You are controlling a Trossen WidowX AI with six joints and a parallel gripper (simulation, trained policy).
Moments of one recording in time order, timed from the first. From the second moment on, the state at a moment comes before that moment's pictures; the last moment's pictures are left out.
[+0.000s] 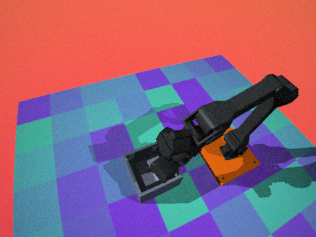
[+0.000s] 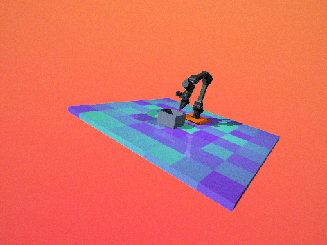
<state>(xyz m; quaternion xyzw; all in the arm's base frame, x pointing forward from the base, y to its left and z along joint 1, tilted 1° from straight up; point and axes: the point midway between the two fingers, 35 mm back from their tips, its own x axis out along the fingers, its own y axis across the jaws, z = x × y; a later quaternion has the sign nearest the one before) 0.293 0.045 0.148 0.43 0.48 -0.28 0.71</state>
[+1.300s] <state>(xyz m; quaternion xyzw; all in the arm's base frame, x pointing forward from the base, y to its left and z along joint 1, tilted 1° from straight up) 0.343 0.005 0.094 0.39 0.53 -0.32 0.68</state>
